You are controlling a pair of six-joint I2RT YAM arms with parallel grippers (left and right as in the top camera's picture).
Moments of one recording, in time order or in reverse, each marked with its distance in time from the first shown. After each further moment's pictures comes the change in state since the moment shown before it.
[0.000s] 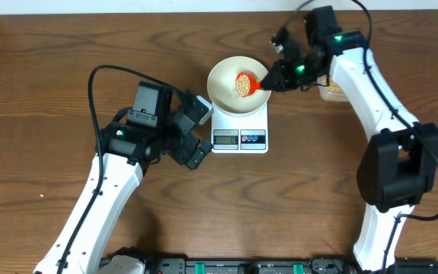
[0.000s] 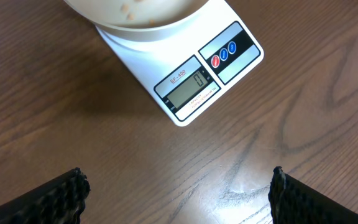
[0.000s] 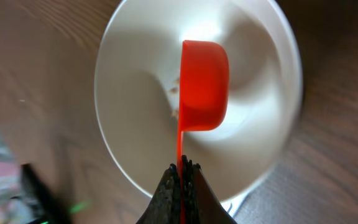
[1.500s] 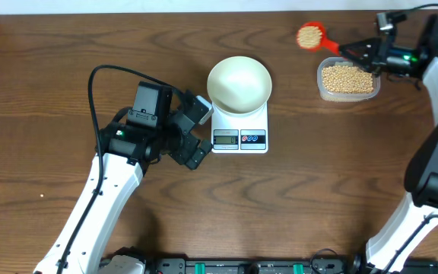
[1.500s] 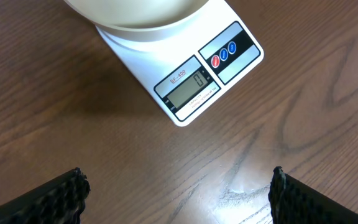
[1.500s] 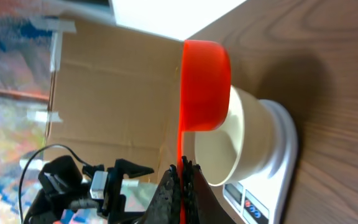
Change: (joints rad) left arm 0.000 0.000 0.000 0.000 0.000 0.000; right arm -0.501 0.000 -0.117 0.224 -0.774 0.177
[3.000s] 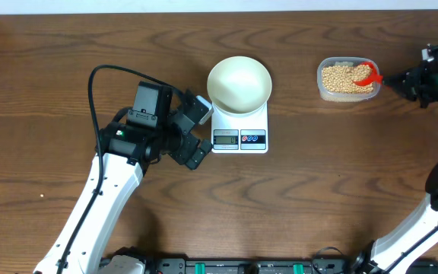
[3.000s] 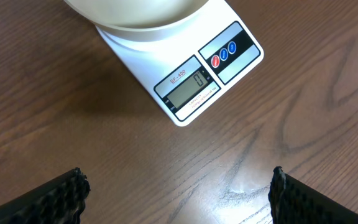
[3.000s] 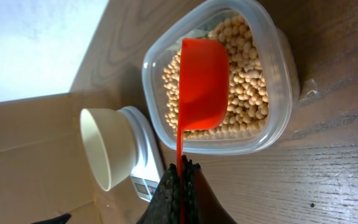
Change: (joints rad) left arm 0.000 0.000 0.000 0.000 0.000 0.000; right arm -0.248 0.000 0.003 -0.284 0.478 -0.094
